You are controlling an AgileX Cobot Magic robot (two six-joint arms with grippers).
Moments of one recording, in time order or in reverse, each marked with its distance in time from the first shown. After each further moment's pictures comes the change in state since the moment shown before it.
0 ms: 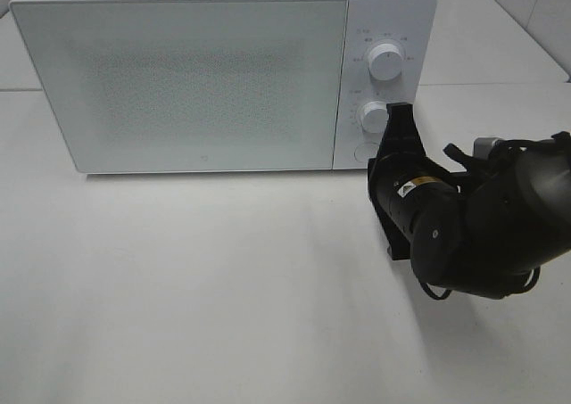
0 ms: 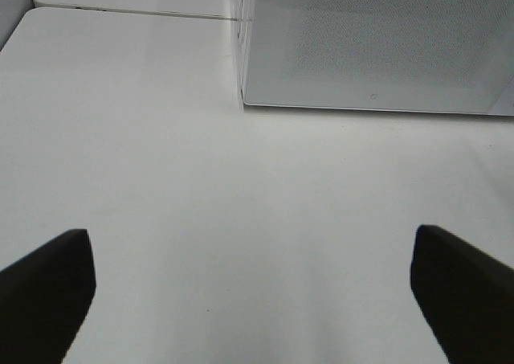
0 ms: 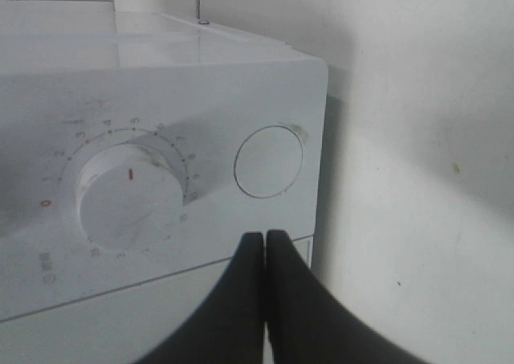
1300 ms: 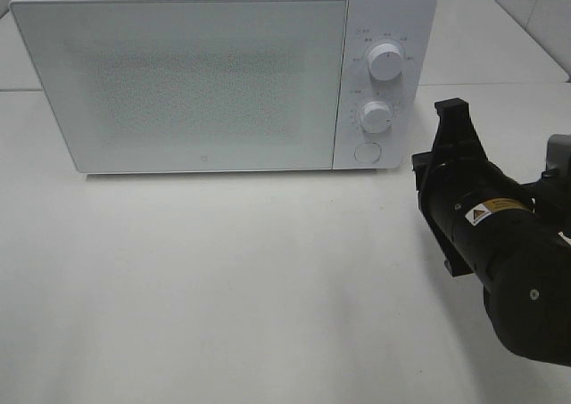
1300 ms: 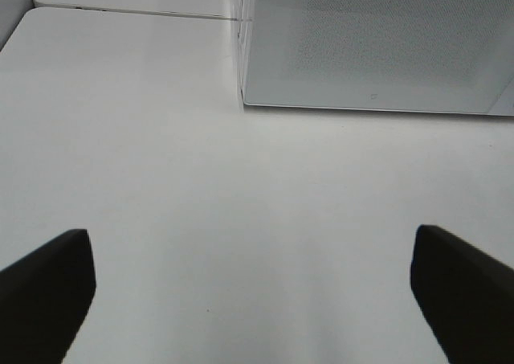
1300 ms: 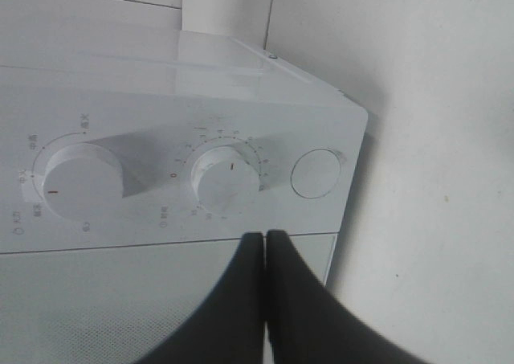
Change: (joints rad) left arm 0.000 0.000 0.000 0.000 0.000 0.000; right arm 0.102 -0.238 0.244 0.075 -0.149 -0.131
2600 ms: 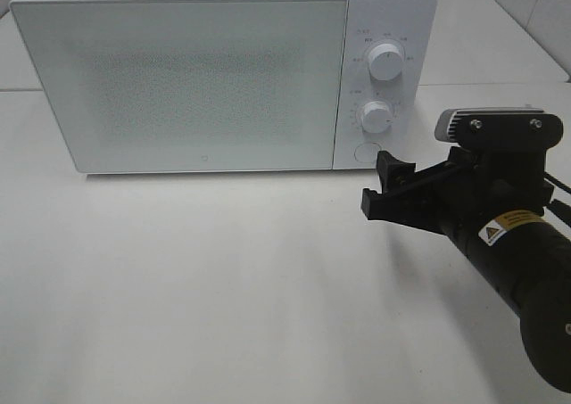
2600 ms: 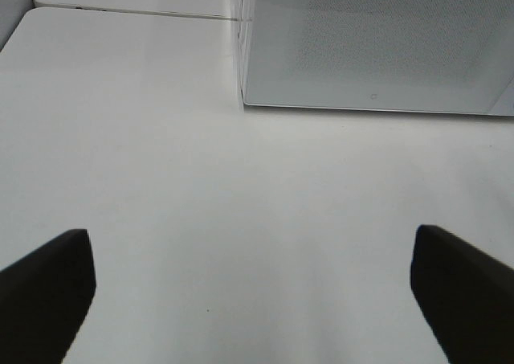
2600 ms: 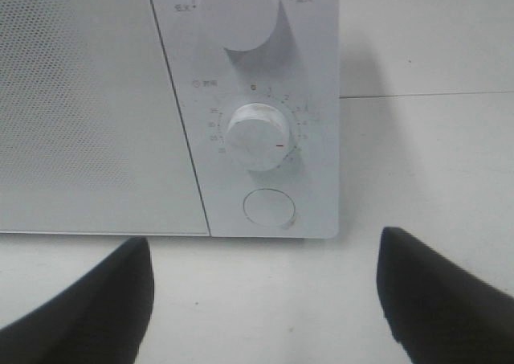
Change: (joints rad) left arm 0.000 0.000 0.000 0.000 0.000 0.000; right arm -0.031 -0.009 0.081 -0.209 -0.082 -1.219
